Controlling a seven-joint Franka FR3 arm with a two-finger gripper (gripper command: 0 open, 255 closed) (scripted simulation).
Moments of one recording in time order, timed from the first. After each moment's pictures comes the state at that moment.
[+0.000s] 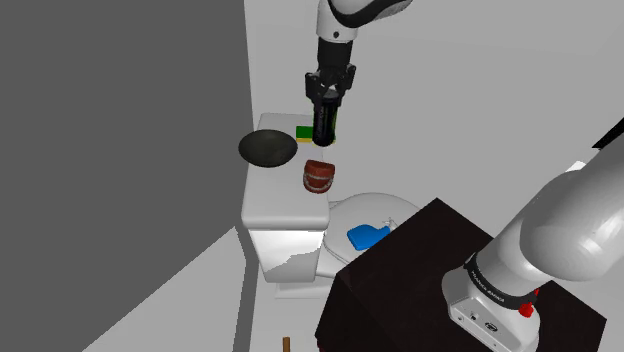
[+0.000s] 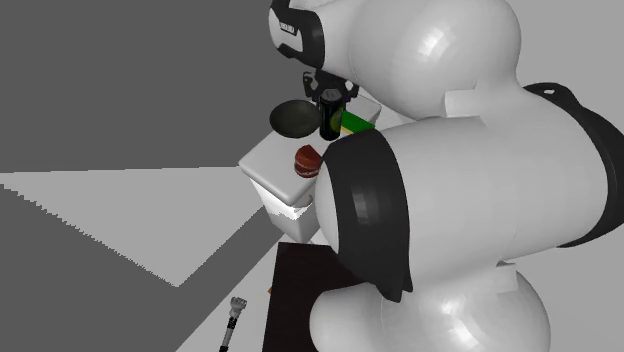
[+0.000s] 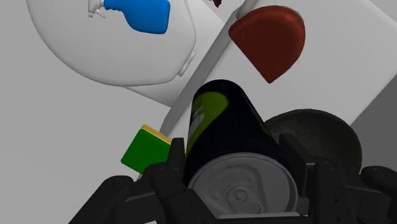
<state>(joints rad) 0.06 -0.08 0.17 -2.02 -0.02 1.93 0.22</state>
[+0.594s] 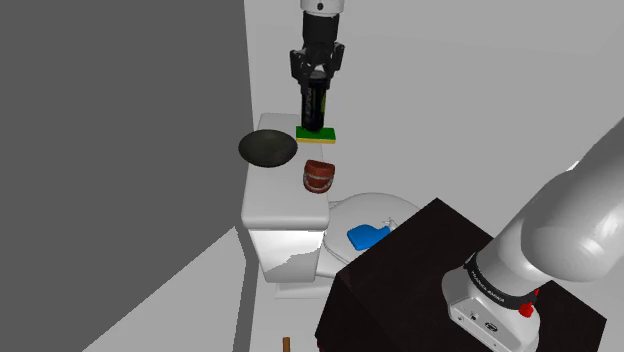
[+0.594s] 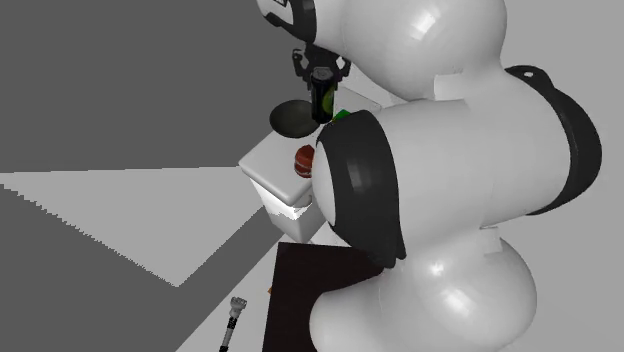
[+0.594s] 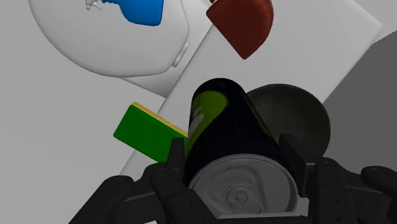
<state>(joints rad) 0.08 0.00 0.19 -1.81 -0.04 1.81 0.26</state>
